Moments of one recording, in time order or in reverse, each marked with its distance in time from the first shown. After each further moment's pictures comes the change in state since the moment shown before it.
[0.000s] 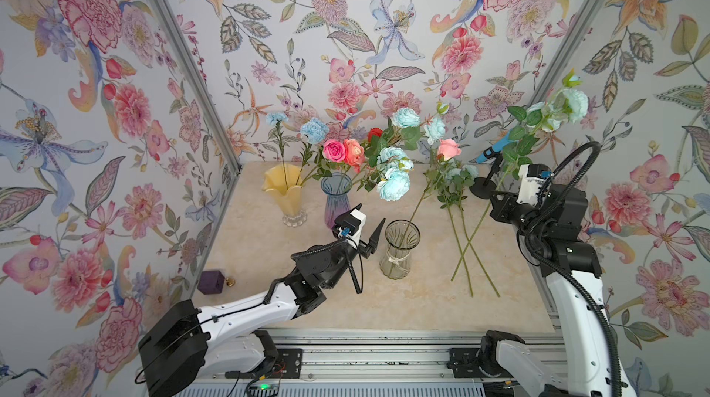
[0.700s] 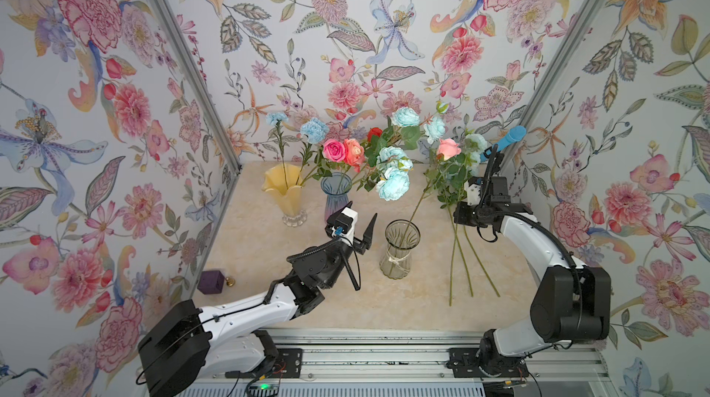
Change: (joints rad) left arm 0.017 0.022 -0.017 0.064 -0.063 0.003; right arm 0.167 0.549 0.074 0.003 0.150 -0.082
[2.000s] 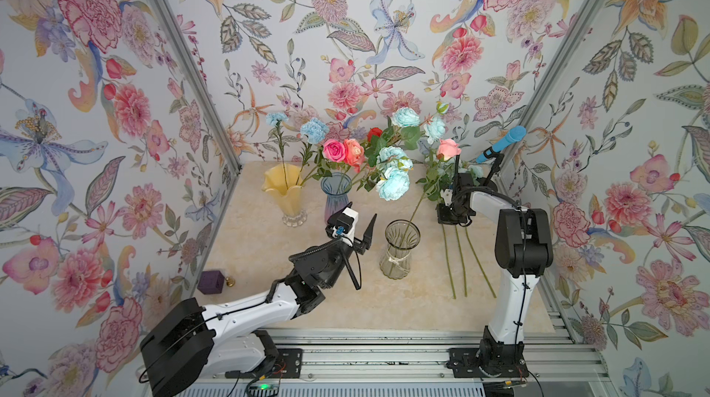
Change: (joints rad) left arm 0.007 0.013 -0.006 0.003 0.000 -0.001; right arm 0.023 0.520 0.315 -0.114 0.040 -0.101
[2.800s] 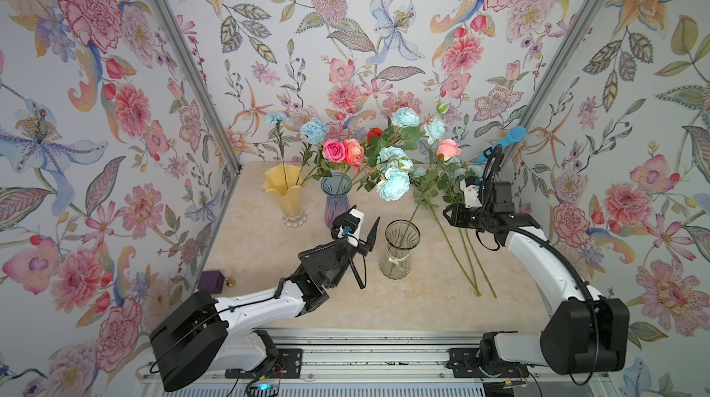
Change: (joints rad) left arm 0.002 0.071 0.003 0.006 0.000 -0.015; right arm 0.036 -0.805 -0.463 0.142 -0.140 0.138
